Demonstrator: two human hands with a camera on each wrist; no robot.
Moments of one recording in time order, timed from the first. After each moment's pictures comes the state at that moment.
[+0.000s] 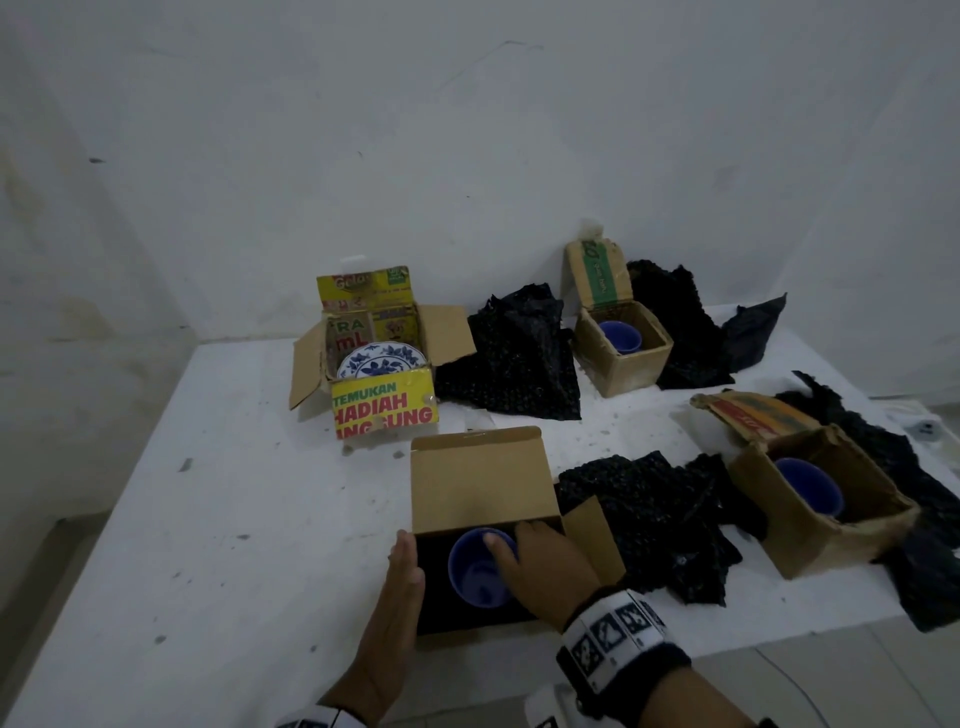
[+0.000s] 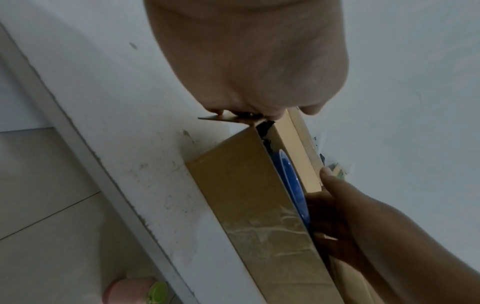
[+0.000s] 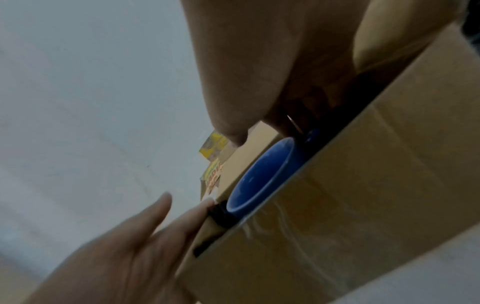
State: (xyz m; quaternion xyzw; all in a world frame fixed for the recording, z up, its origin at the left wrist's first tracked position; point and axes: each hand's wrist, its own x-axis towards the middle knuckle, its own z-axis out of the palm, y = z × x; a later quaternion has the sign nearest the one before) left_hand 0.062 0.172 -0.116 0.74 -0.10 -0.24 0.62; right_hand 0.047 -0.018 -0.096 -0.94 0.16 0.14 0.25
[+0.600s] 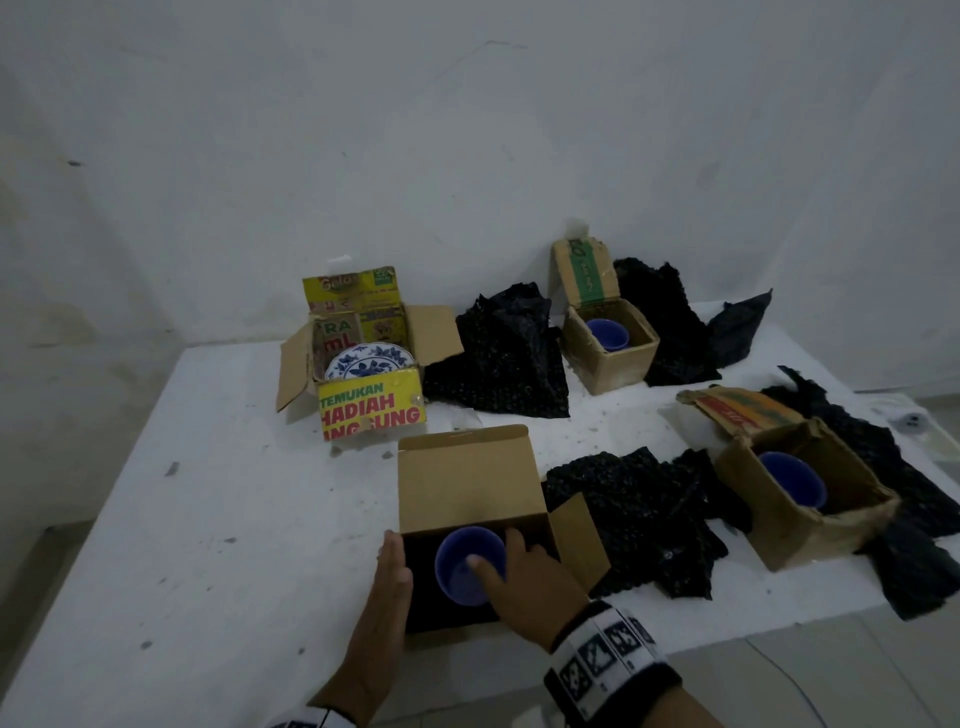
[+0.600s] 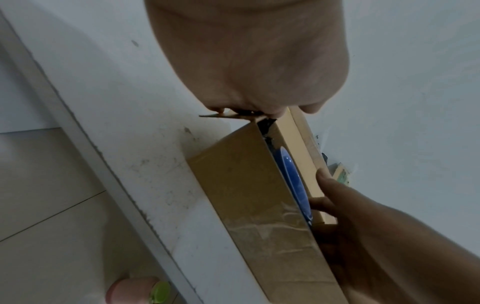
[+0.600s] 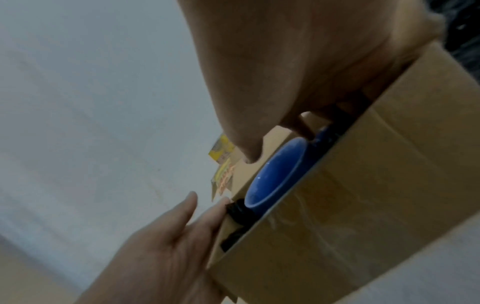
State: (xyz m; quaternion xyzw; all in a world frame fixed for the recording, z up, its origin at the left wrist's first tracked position) left_hand 0.063 0.167 -0.116 0.77 -0.09 -0.21 0.59; right_hand 0.028 -0.009 -0.101 -0.93 0.19 0.19 0.27
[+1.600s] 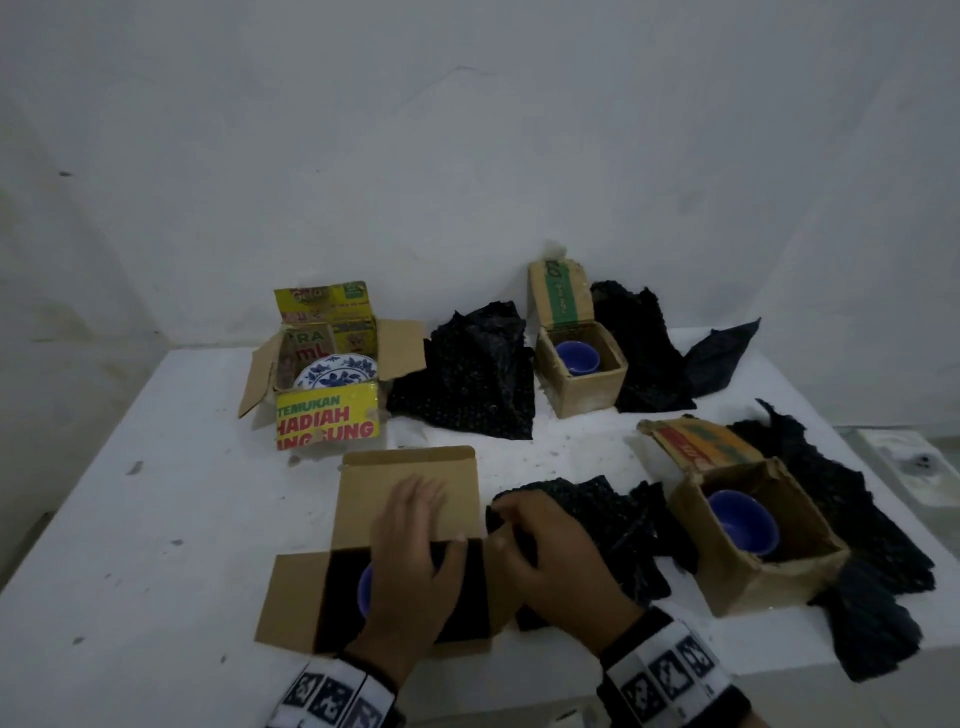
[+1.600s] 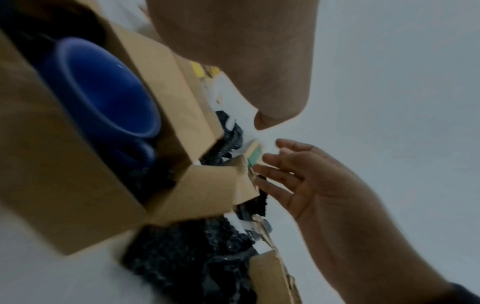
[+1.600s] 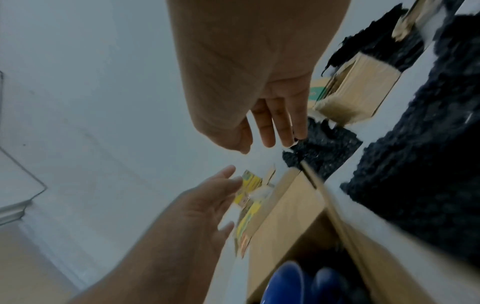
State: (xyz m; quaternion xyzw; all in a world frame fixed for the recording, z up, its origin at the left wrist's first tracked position) left_hand 0.057 0.044 -0.071 0.87 -0.21 0.06 0.44; right_hand 0.000 -0.114 -0.041 -0.91 -0.01 -0.11 0.39
